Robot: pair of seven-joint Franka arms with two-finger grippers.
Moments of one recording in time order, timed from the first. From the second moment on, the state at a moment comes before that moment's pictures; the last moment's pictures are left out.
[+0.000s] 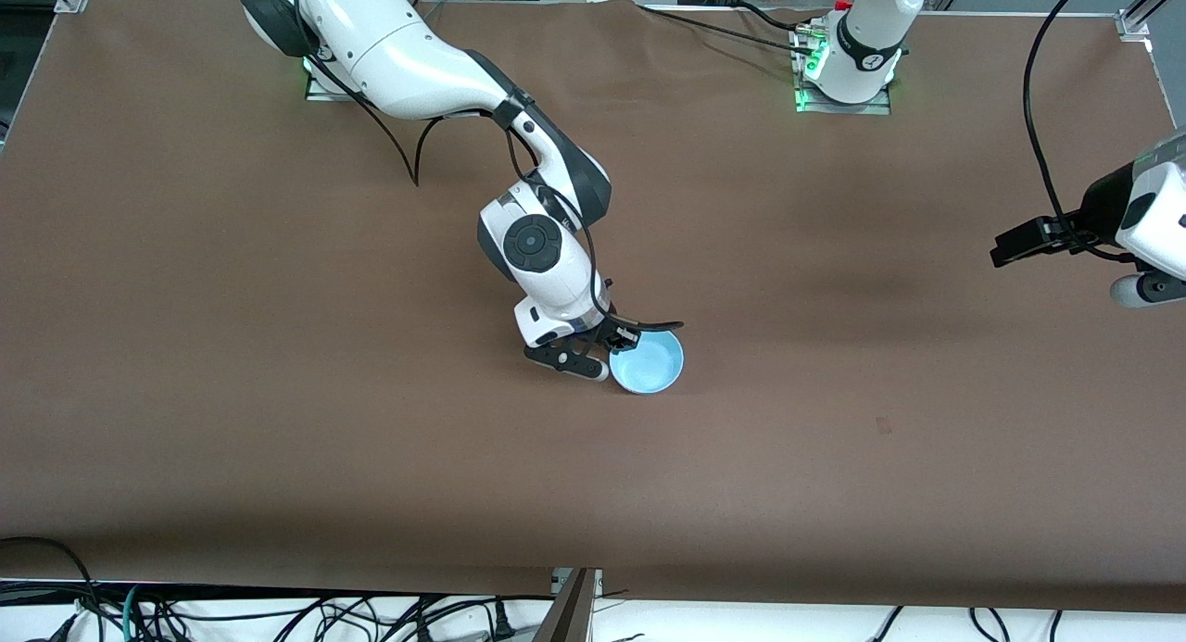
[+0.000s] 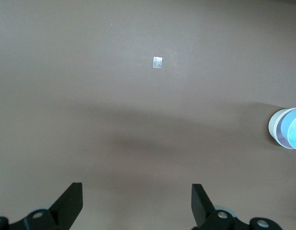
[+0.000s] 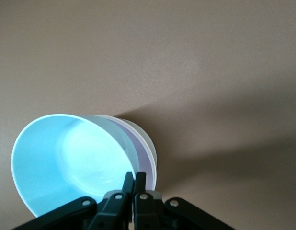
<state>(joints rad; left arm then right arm) 0.06 0.19 -0.07 -1.43 -0.02 1.52 -0.23 0.65 0.98 0.08 -1.10 0.10 2.33 0.97</state>
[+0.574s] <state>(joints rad) 0.05 0.19 -0.08 -1.43 -0.02 1.52 -0.23 0.65 0.98 0.08 -1.10 0.09 2.33 0.97</state>
